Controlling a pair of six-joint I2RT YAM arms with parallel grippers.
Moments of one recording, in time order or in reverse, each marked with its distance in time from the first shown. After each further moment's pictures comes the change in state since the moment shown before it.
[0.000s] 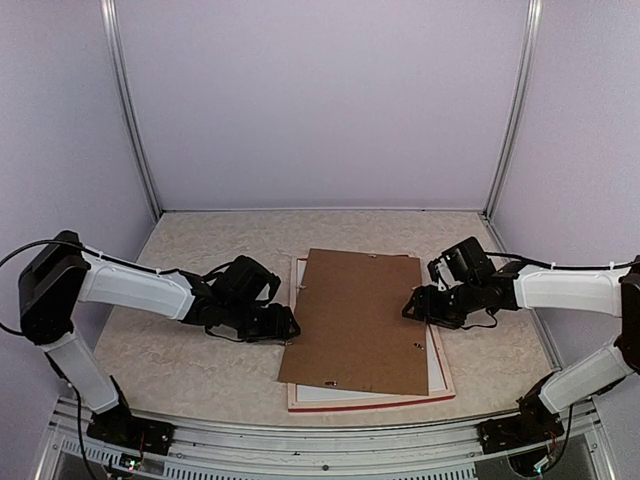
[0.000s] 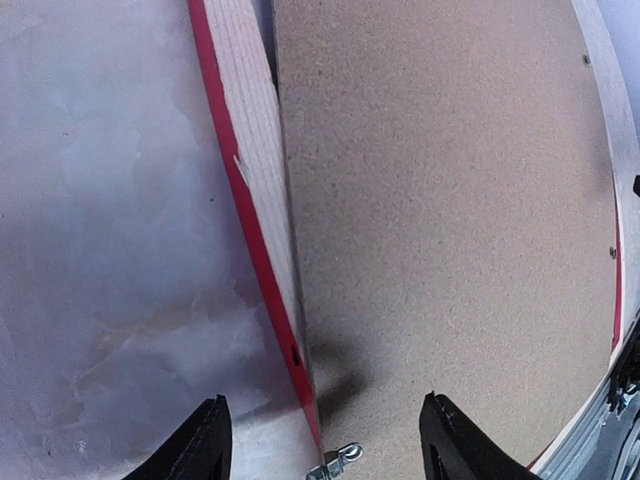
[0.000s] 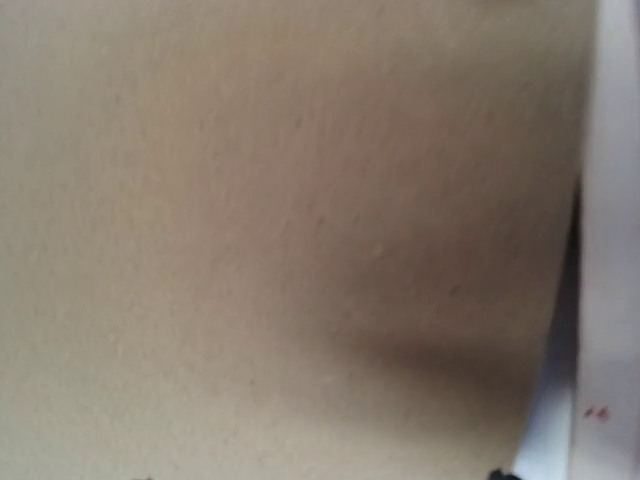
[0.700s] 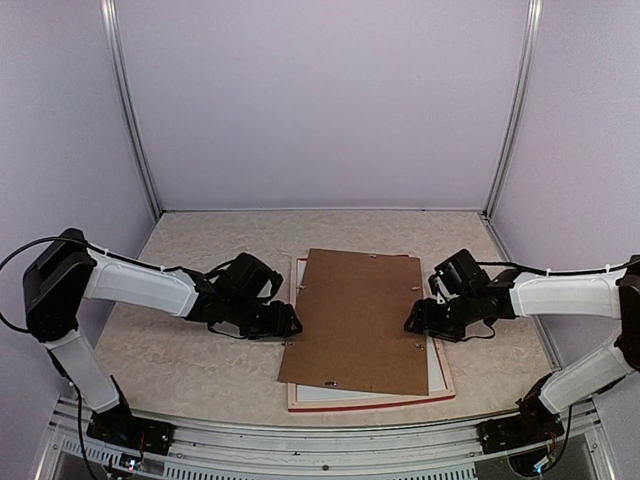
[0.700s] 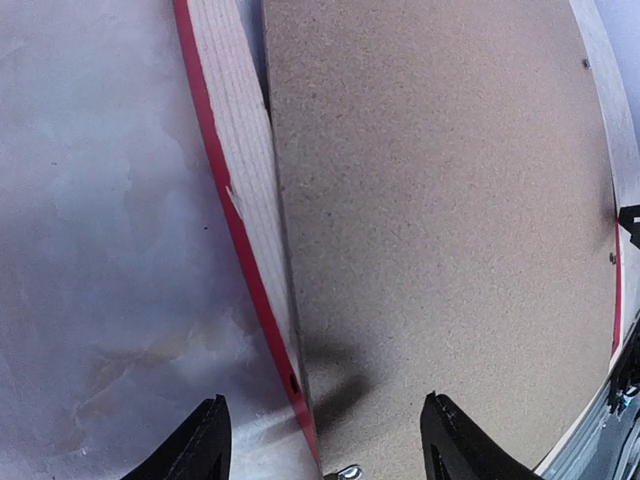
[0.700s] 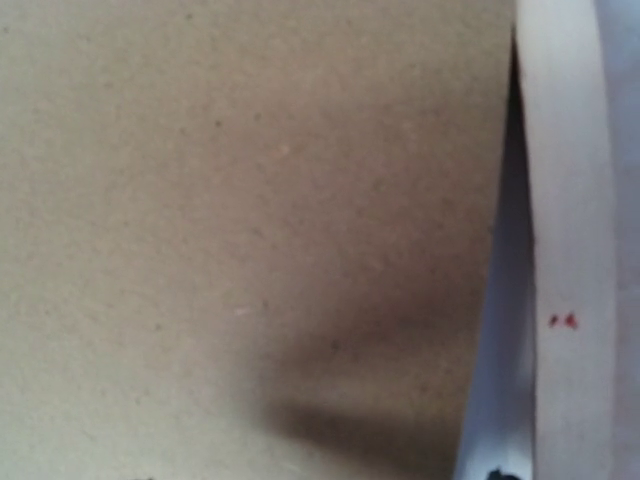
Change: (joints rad) left arm 0.018 0.032 0.026 0.011 0.019 0.027; right arm 0.077 0.003 -0.042 -0.039 0.089 0.092
